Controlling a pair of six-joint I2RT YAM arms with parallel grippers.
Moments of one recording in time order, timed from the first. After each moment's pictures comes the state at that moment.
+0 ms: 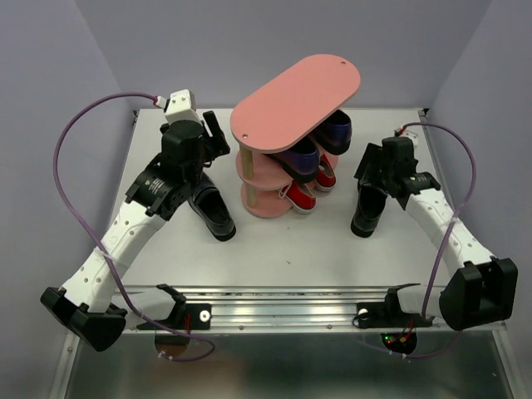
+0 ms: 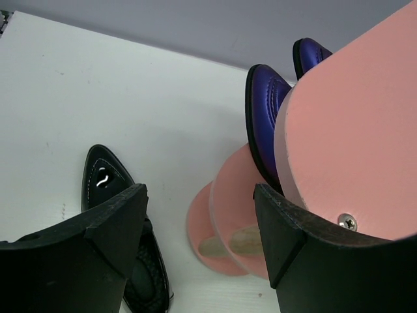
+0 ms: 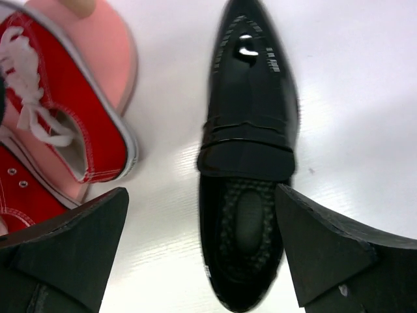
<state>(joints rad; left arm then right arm) -0.56 1.16 1.38 -0.51 -0.51 -0.46 0.20 1.28 1.04 -0.48 0.31 0.45</state>
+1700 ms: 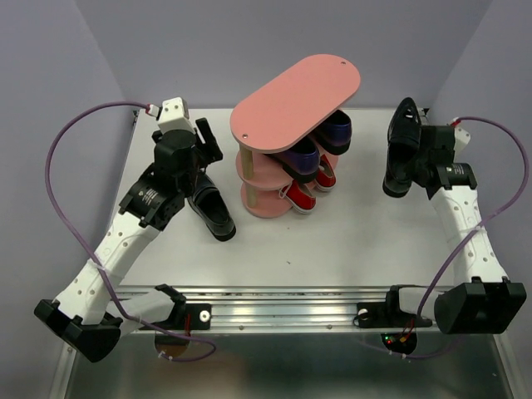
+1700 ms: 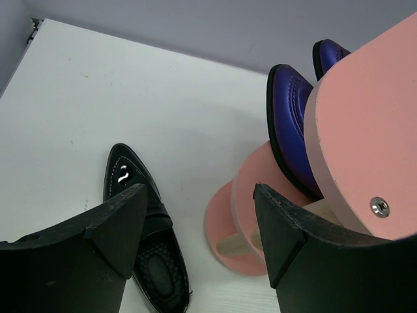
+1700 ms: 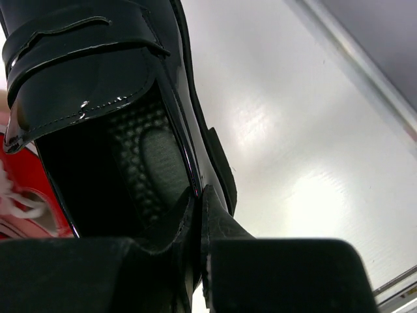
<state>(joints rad) -0.55 1.08 1.30 -0.49 -0.55 -0.42 -0.02 1.20 1.20 -0.76 0.40 0.57</state>
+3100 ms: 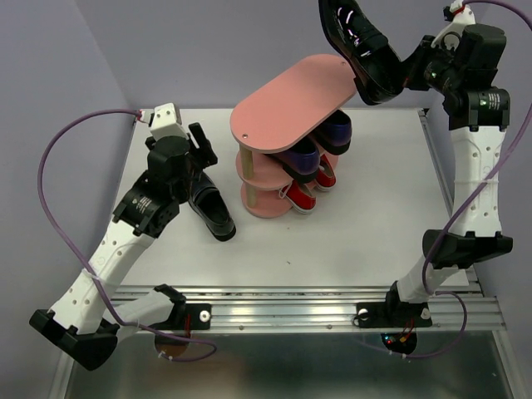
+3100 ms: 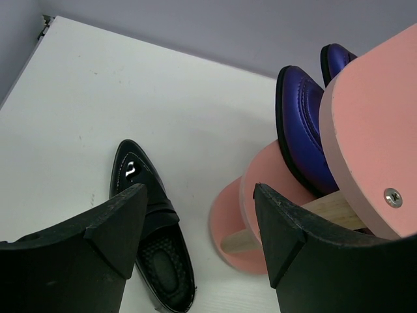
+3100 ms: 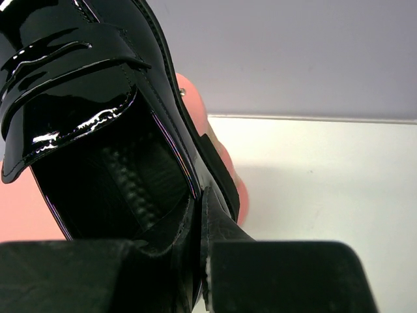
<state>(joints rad) -0.55 1.02 1.25 -0.50 -0.57 -0.43 -0.02 1.66 2.28 -0.82 -0.29 0.20</state>
